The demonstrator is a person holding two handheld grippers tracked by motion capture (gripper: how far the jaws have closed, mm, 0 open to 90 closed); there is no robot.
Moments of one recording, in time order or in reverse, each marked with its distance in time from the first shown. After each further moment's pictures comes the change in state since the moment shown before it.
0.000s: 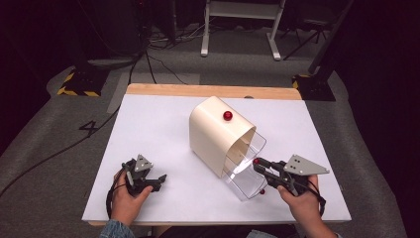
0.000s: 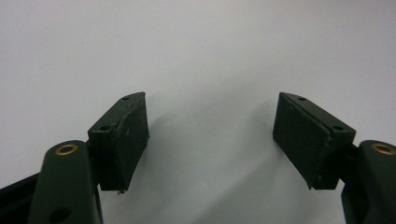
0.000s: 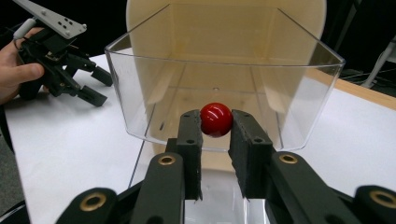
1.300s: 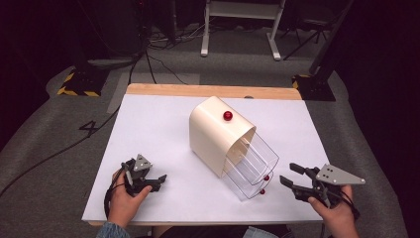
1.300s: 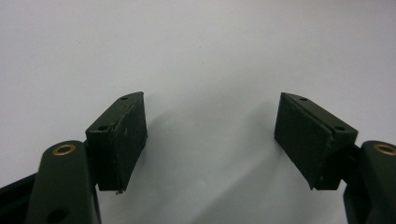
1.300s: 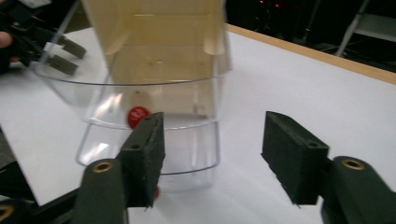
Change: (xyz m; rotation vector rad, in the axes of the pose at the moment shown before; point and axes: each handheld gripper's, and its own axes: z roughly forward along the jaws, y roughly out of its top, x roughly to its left) left arm 0.003 0.000 -0.003 0.001 -0.031 -0.012; right arm -0.033 -0.025 -0.064 0.073 -0.081 0.042
